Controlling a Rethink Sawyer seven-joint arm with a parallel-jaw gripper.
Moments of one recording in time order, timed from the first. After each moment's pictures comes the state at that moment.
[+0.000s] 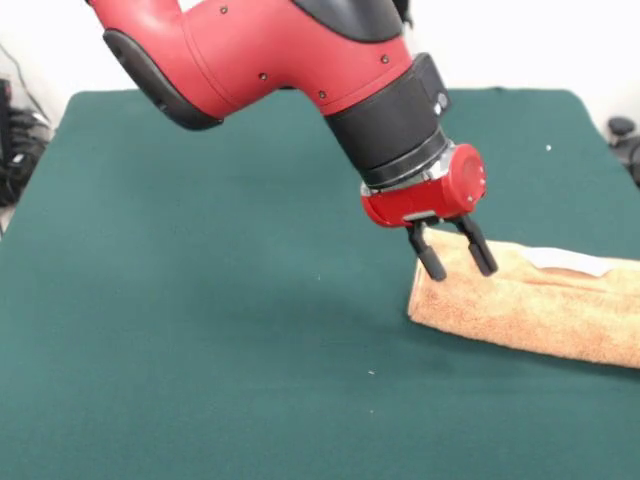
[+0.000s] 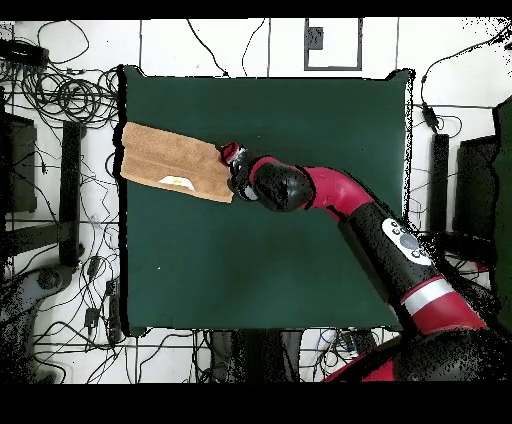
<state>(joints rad) -0.76 -0.27 0.83 1.59 -0.47 0.39 2.30</state>
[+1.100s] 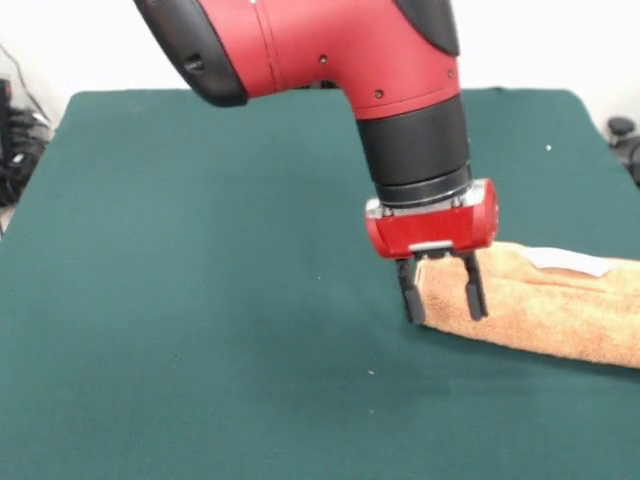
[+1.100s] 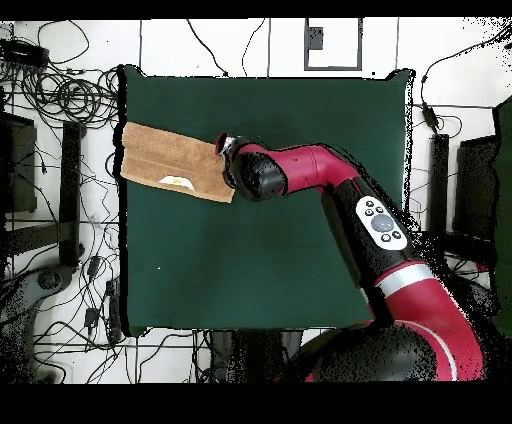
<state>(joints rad) -0.56 -0.38 0.68 1.43 -0.67 0.39 2.30</state>
